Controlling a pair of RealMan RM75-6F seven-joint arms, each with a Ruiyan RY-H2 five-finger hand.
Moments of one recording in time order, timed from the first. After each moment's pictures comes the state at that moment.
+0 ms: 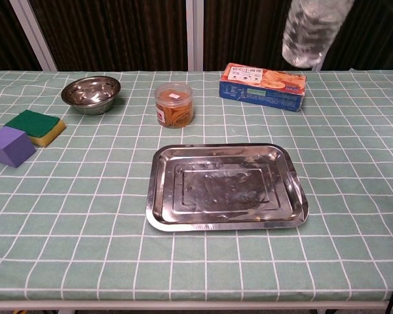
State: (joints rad) left arm -0.18 -1.27 -0.04 -1.33 1.51 1.41 -0.25; right arm 0.57 -1.44 0.34 -1.59 -1.34 1.16 0.69
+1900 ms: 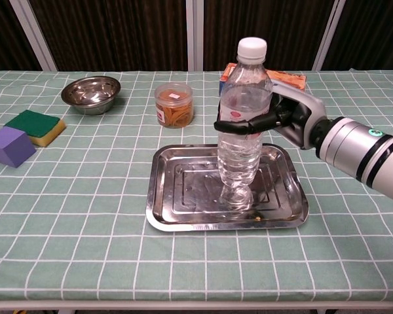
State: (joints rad) left arm -0.16 -1.29 -0.04 -1.28 1.49 1.42 -0.28; right arm 0.67 -1.74 0.18 -1.28 -1.44 0.93 0.93
